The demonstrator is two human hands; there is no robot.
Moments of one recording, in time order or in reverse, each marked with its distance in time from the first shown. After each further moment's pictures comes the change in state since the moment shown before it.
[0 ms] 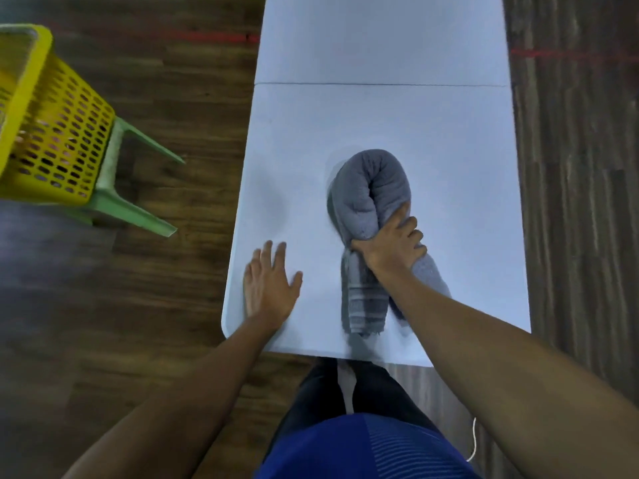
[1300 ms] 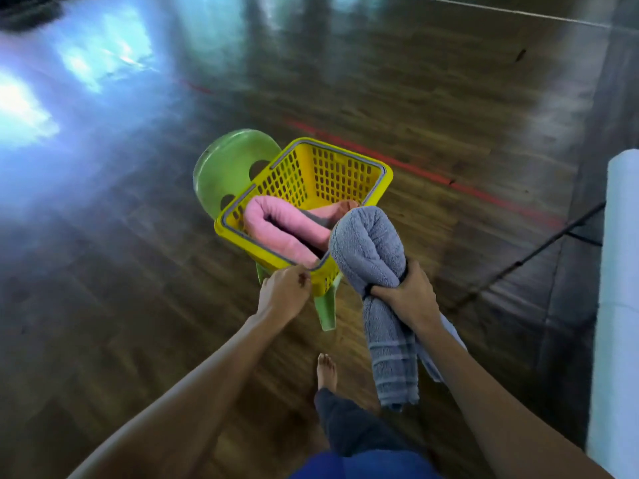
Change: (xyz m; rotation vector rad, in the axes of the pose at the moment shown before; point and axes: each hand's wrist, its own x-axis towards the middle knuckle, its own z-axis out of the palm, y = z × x) left_hand 0.174 -0.587 -0.347 -0.292 0.249 -0.334; right_hand -0.200 -0.654 0.114 0.457 -0.172 -0.648
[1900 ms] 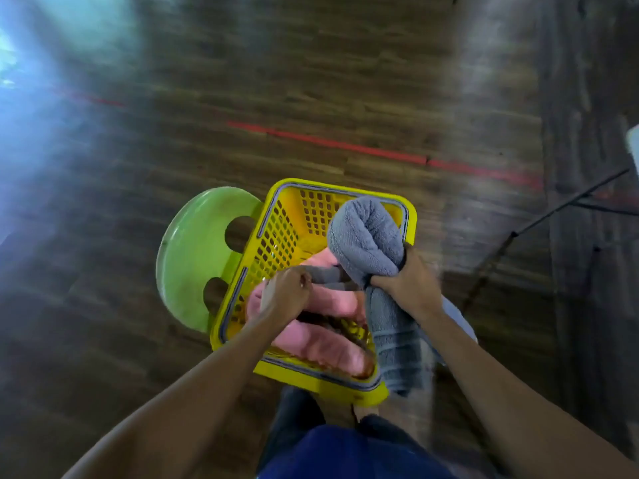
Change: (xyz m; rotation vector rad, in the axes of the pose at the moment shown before) left_hand 0.334 -0.057 -0.031 0.024 -0.264 0.172; right_hand 0.243 -0.132 0.105 -0.040 0.137 0.232
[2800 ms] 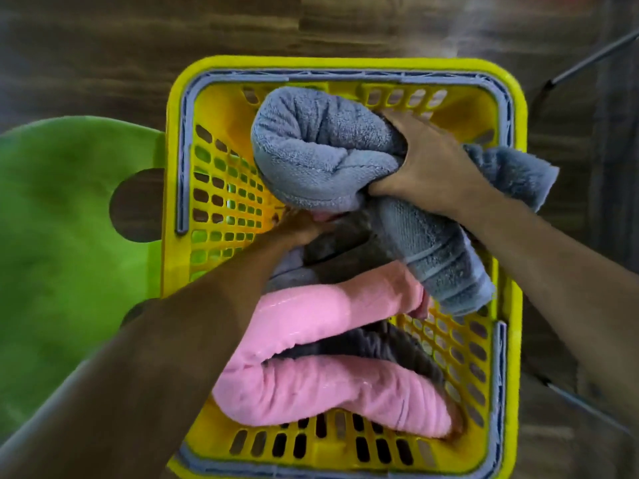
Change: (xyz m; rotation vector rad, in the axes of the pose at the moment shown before) left_hand 0.262 -0.092 0.186 0.134 -0.671 0.057; right_hand 0.215 0.015 0.117 -0.254 -0.174 -0.181
